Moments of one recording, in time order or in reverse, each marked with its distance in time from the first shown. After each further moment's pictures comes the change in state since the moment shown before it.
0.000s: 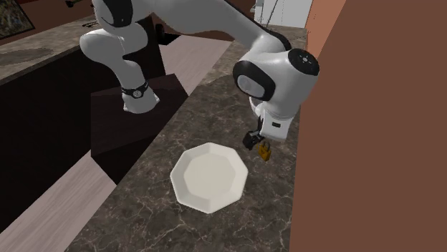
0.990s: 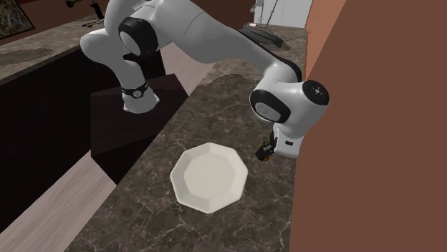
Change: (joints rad) arm 0.073 0.260 -0.008 0.265 -0.020 -0.011 0.023
